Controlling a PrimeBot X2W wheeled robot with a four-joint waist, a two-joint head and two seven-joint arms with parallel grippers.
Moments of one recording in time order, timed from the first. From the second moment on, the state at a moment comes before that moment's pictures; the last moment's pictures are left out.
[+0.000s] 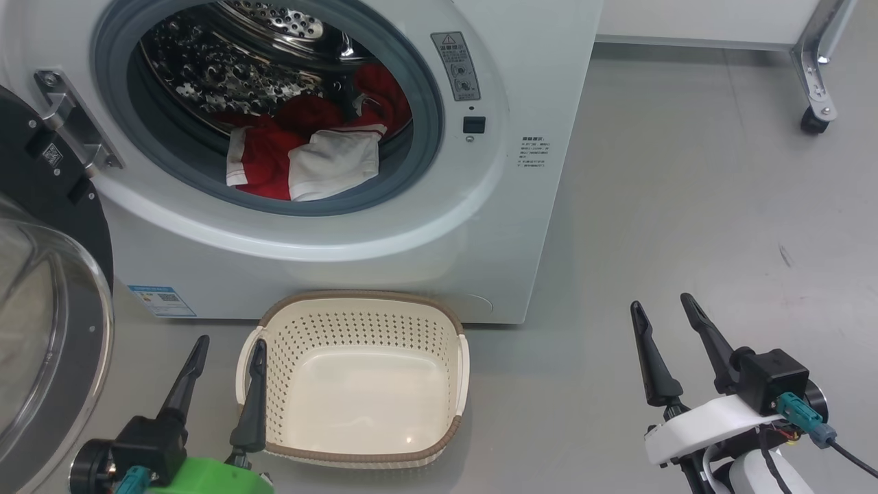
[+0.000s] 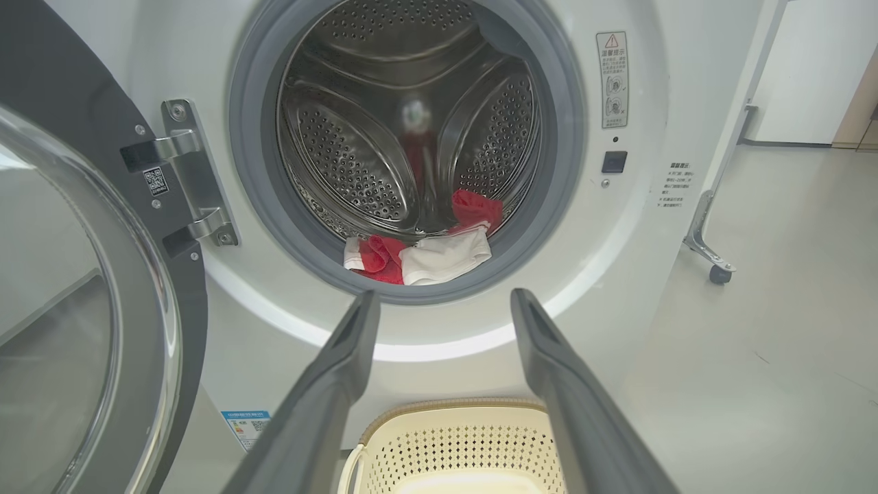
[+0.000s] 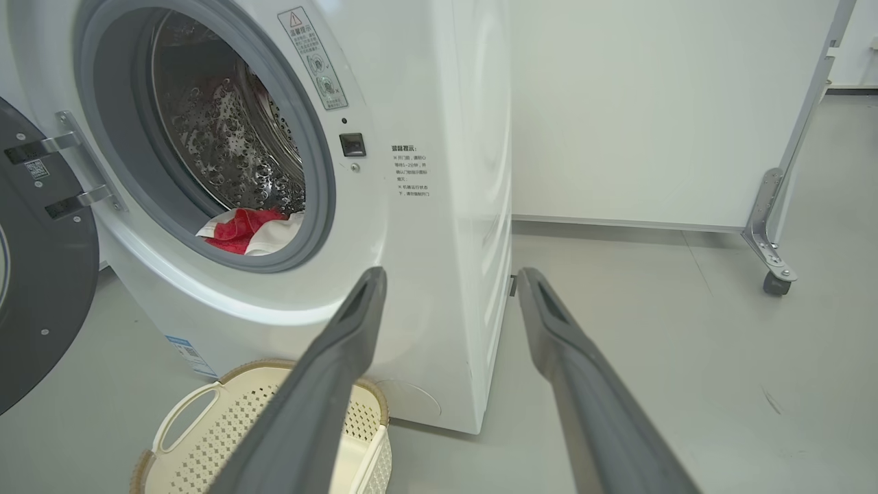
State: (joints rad) left arm 0.05 0.10 -0.16 0.08 -0.31 -0.03 -0.25; right arm -0.01 -0.15 0.26 0.15 0.38 0.01 -0.24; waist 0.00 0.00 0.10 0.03
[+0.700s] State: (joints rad) left arm -0.13 0.13 -0.16 0.08 -0.27 -0.02 -0.12; right arm -0.08 -0.13 0.27 0.11 0.37 0.02 -0.24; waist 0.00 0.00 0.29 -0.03
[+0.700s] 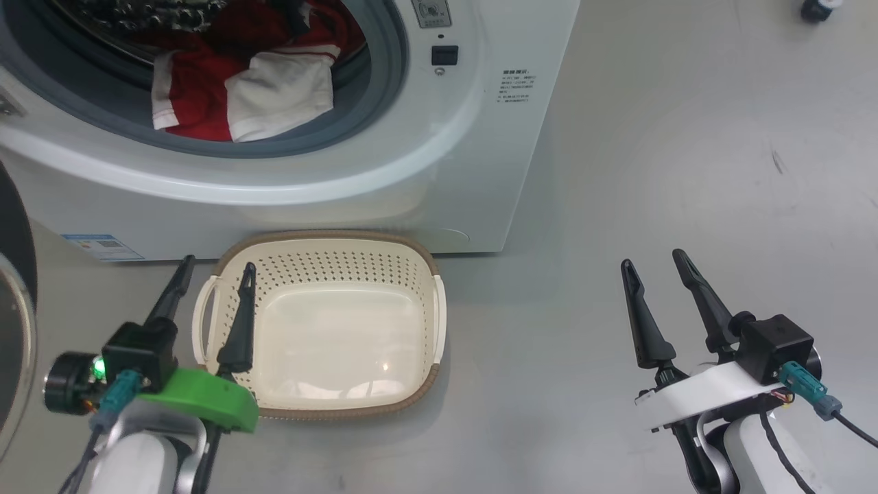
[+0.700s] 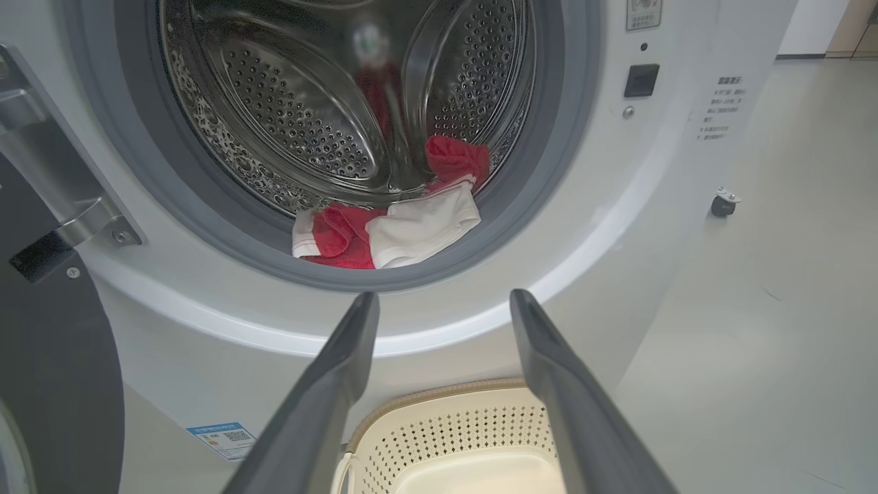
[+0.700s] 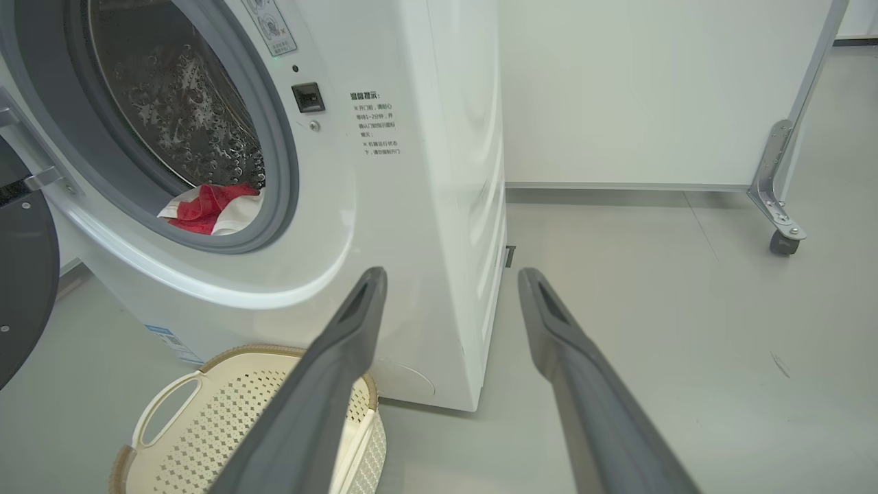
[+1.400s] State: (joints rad) left arm -0.56 0.33 -0.04 0.22 -0.20 0.04 0.16; right arm -0.19 -0.09 0.26 0.09 0.37 0.04 -0.25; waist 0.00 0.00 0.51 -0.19
